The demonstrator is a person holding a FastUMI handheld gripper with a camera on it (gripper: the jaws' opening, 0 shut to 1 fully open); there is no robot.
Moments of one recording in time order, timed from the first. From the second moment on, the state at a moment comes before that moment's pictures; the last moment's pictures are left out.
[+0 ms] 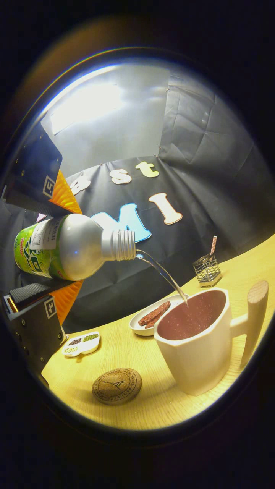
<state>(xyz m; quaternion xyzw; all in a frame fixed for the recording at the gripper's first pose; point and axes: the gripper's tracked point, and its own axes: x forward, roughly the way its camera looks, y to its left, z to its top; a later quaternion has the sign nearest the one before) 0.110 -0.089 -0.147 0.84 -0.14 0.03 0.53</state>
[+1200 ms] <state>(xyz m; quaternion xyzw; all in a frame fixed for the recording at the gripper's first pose) 0.107 -0.088 -0.135 0.88 -0.17 0.02 0.43</state>
